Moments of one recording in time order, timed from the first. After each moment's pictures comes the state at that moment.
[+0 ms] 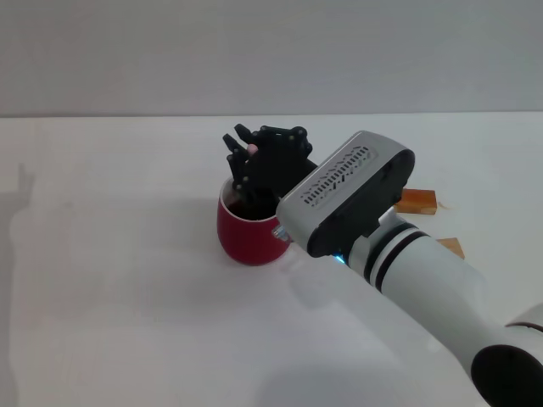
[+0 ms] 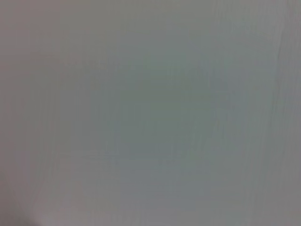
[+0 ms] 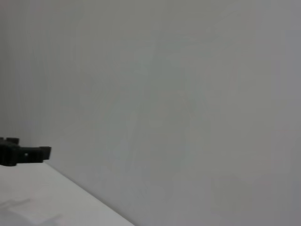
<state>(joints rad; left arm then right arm) -0.46 -2.07 -1.71 -0.19 2.73 0.85 -0.14 0.59 2.09 0.67 0.90 -2.05 -0.47 -0.65</state>
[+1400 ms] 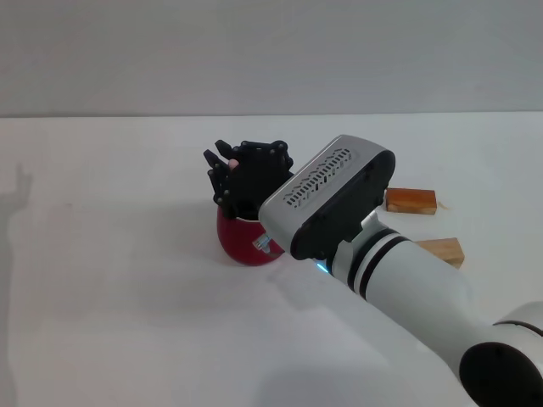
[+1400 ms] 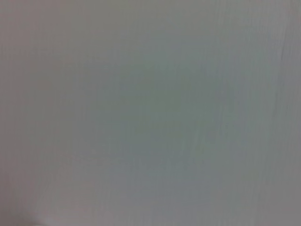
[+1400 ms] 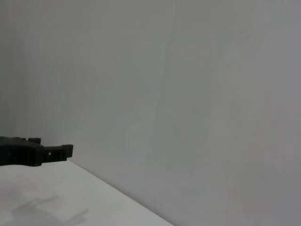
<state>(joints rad) -0.46 -2.07 -1.71 -0.19 2.73 0.85 -0.14 0.62 2.09 0.62 0.92 -1.96 -0.43 -0.65</state>
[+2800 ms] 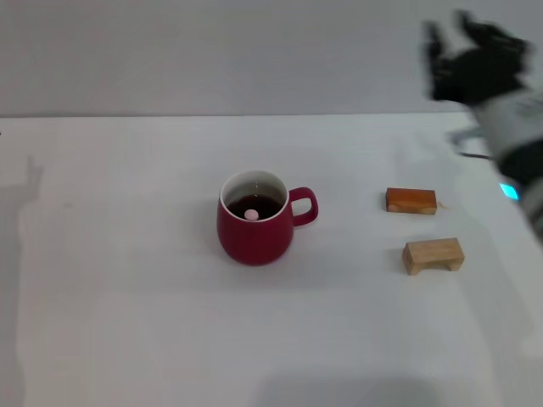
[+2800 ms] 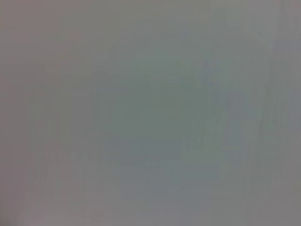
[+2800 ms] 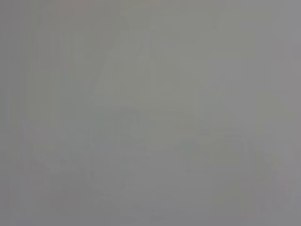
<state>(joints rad) -0.48 -2.07 -1.71 -0.20 2.73 0.85 -0.14 0.23 2.07 1.06 1.19 -2.17 -0.54 -0.85</state>
